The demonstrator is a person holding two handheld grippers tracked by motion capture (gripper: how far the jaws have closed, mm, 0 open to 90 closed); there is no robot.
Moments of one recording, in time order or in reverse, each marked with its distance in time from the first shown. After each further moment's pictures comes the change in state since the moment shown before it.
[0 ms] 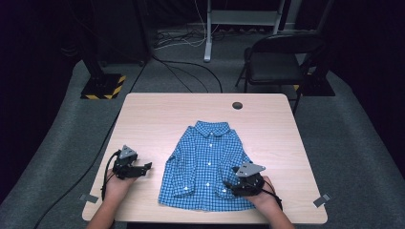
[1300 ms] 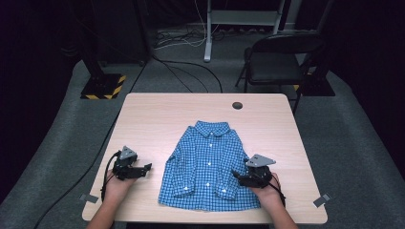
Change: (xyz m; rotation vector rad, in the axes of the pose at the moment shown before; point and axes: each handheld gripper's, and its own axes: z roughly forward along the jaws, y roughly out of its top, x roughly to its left) left arm -0.001 -0.003 -0.001 0.016 0.005 0.005; right arm -0.031 -0.008 -0.004 -0.034 -0.130 0.155
